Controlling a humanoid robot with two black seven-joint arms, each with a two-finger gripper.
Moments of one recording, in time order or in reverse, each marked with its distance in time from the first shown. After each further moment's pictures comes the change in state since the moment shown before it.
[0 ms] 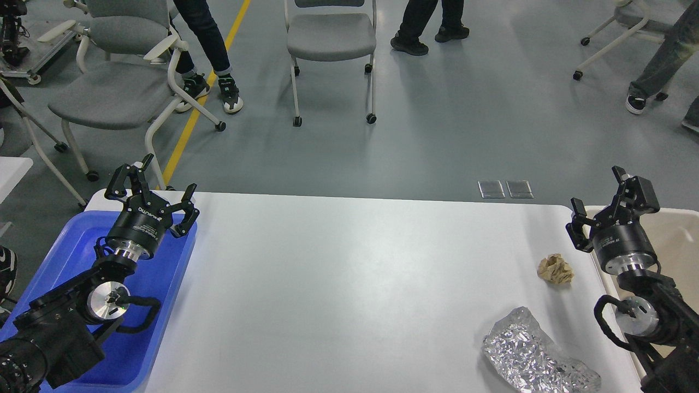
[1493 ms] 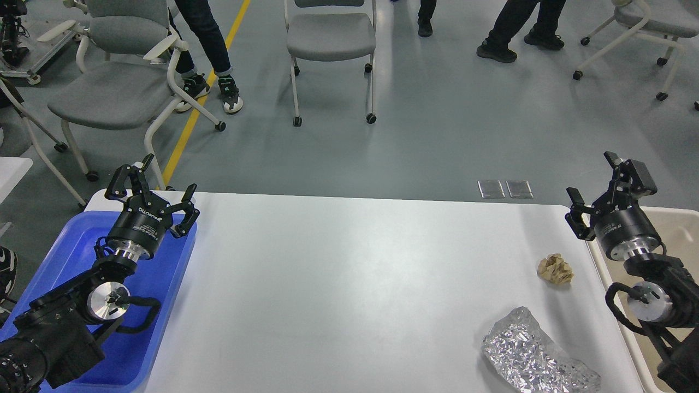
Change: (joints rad) left arm 0.000 0.000 0.002 -0.001 0.002 0.000 -0.001; right arm 0.060 -0.084 -0.085 0.024 0.016 0.038 -0.083
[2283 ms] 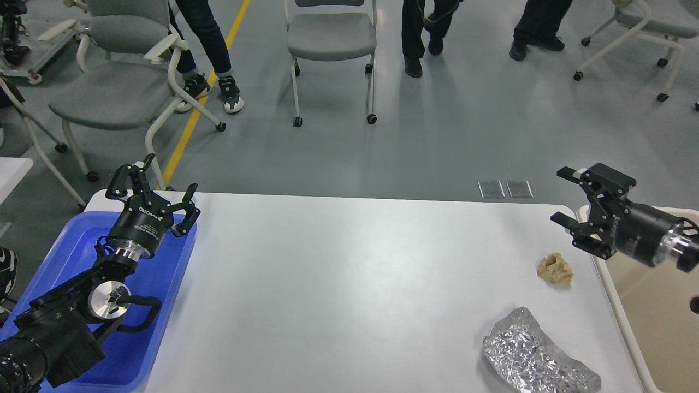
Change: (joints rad) left arm -0.002 0.000 -0.001 -0.003 0.000 -0.001 0.002; right arm -0.003 -0.408 -0.231 0.366 -0.184 0.305 -0.213
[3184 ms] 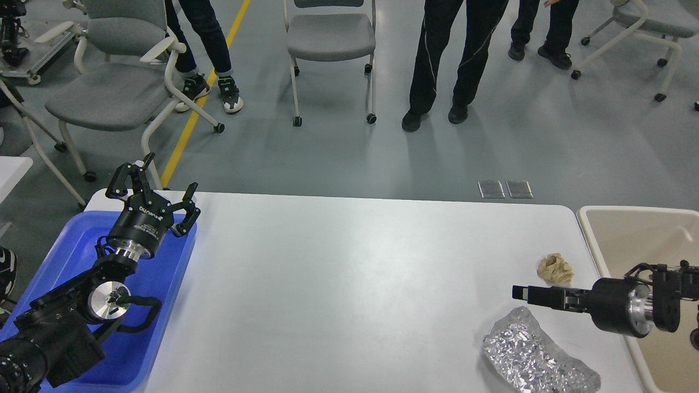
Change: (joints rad) left arm 0.000 0.000 -0.001 0.000 0.000 0.000 0.000; right arm -0.057 -0.079 -0.301 0.235 -0.981 -0.186 0.069
